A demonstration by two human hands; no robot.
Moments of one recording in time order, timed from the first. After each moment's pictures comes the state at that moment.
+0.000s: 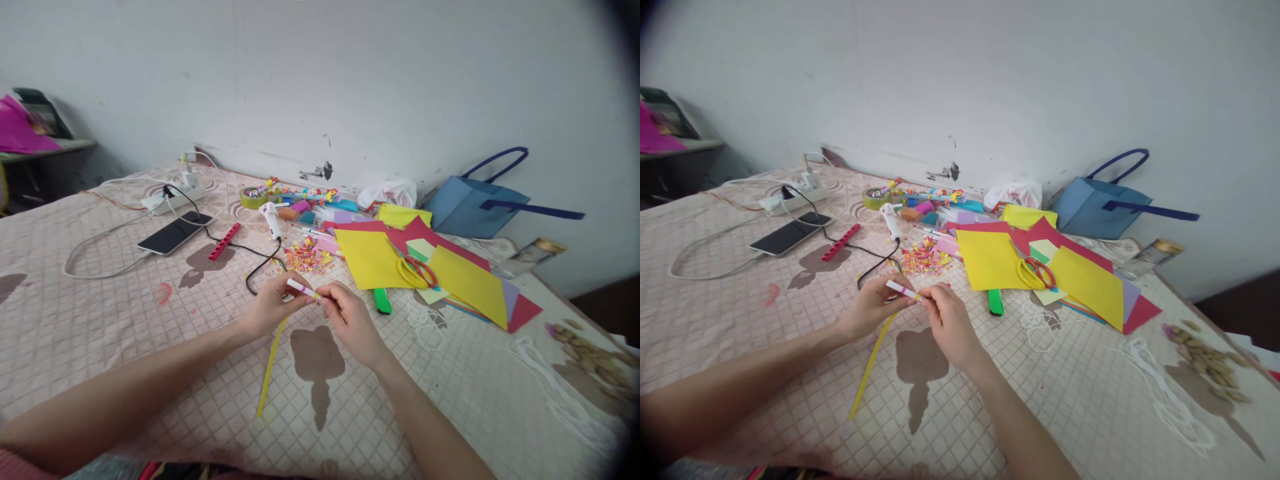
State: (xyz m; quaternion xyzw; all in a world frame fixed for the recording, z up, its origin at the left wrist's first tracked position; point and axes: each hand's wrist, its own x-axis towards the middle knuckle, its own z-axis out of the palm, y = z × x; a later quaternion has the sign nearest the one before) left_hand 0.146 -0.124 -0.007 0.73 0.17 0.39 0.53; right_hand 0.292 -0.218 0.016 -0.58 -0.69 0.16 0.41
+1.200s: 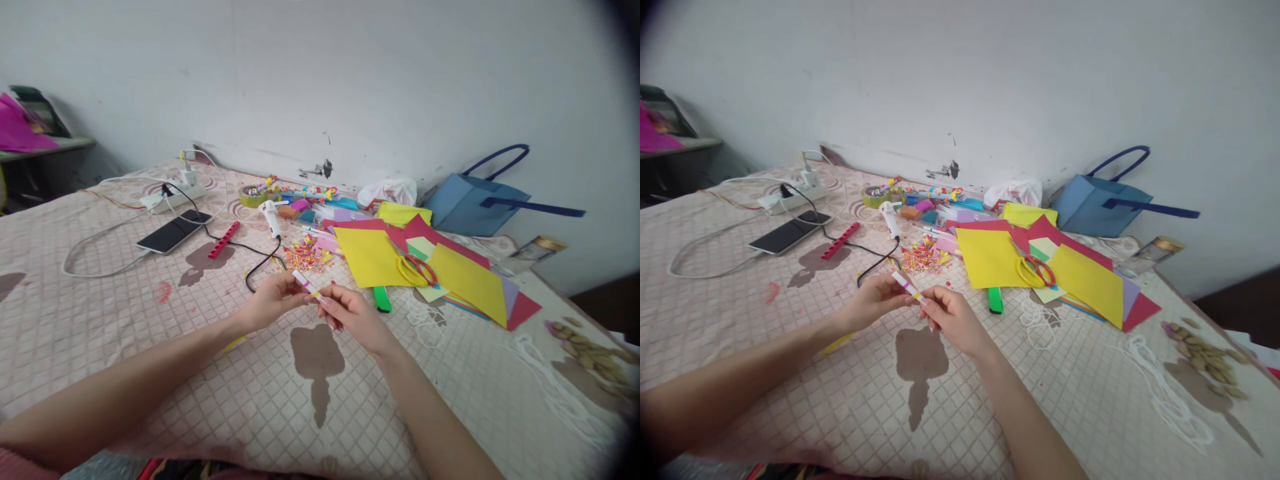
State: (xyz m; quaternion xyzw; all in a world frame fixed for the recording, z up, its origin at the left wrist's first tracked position) left_hand 0.144 -0.116 -0.014 0.72 0.15 0.31 0.61; right_hand 0.302 -0.217 0.011 -0.52 -0.54 0.48 0.46
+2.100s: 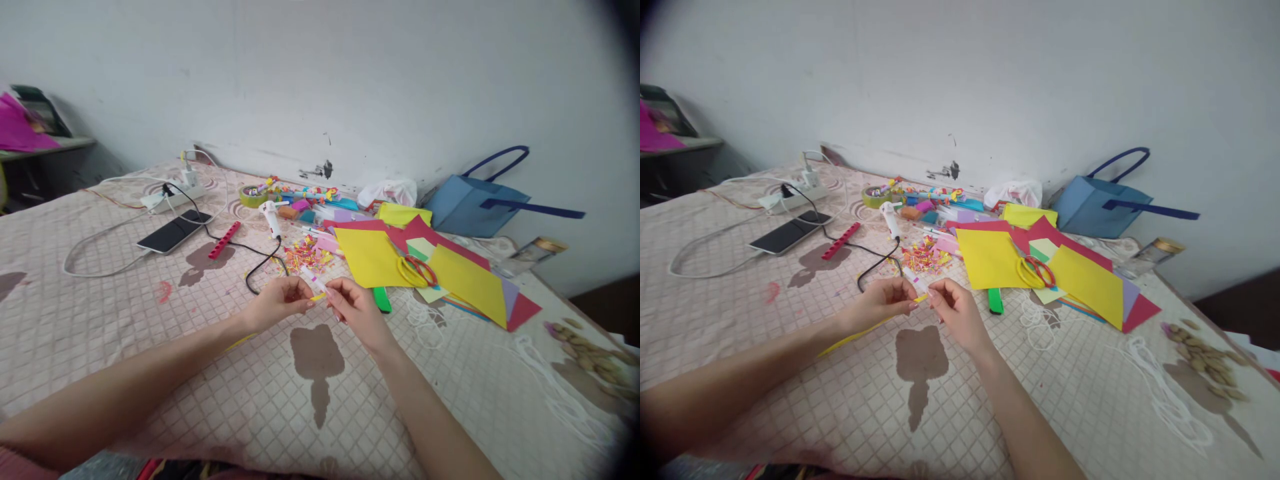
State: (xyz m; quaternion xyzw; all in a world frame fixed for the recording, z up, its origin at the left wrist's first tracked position) left_hand 0.146 -0.120 -0.011 0.72 0.19 0.26 0.62; right_hand 0.306 -0.212 0.009 -0.56 -0.53 0.38 0.51
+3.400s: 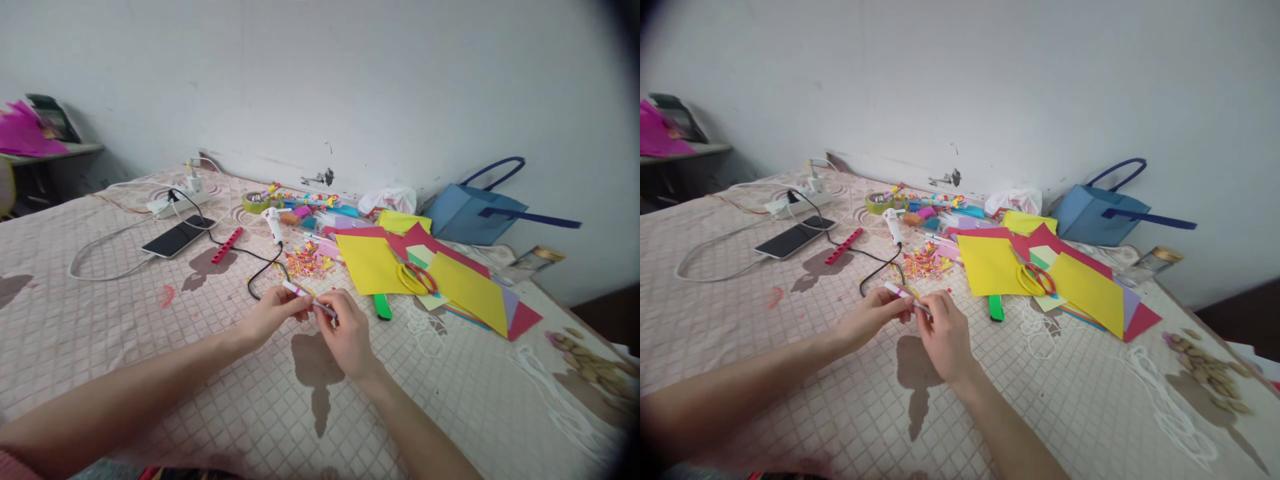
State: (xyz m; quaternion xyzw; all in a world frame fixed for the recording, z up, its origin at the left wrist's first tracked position) left_hand 0.143 -0.134 -0.002 0.60 0.24 0.30 0.70; right_hand 0.277 -0.219 0.001 -0.57 -0.68 -0.03 0.45
